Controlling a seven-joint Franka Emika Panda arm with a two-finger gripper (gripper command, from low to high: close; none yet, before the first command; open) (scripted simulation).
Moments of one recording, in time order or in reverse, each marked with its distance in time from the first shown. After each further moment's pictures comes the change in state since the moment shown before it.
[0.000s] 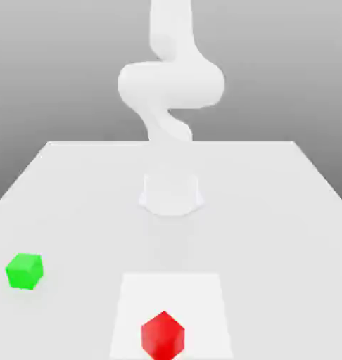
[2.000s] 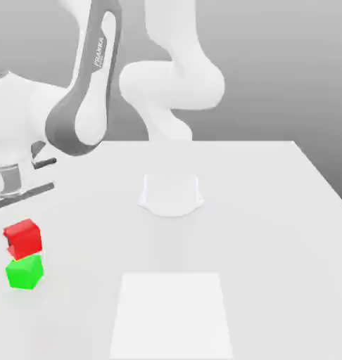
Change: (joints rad) arm -0.348 0.728 -0.447 -0.312 -0.001 0.310 -1.521
